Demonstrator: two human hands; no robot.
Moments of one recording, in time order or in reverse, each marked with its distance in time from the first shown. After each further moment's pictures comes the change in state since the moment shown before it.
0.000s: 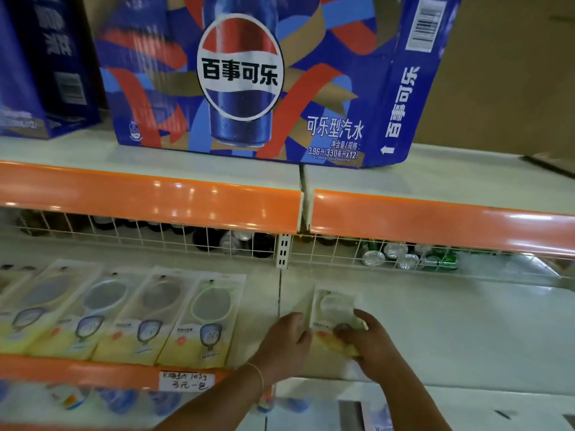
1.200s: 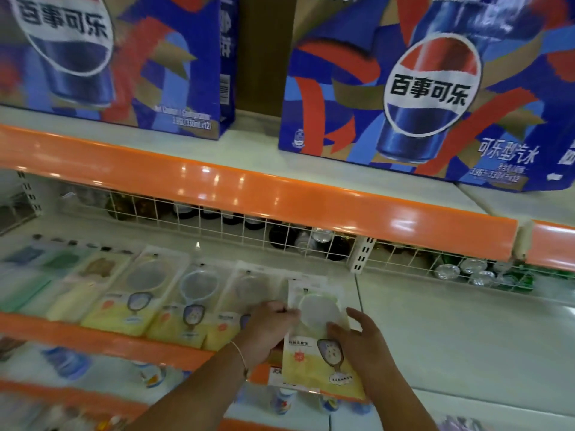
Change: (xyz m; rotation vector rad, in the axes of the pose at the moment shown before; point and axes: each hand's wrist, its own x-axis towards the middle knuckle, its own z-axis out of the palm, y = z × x) left_hand -0.044 -0.118 -0.180 -0.511 0.122 -0.299; right_hand -0.075 0.010 0.209 -0.180 -0.043 -0.179
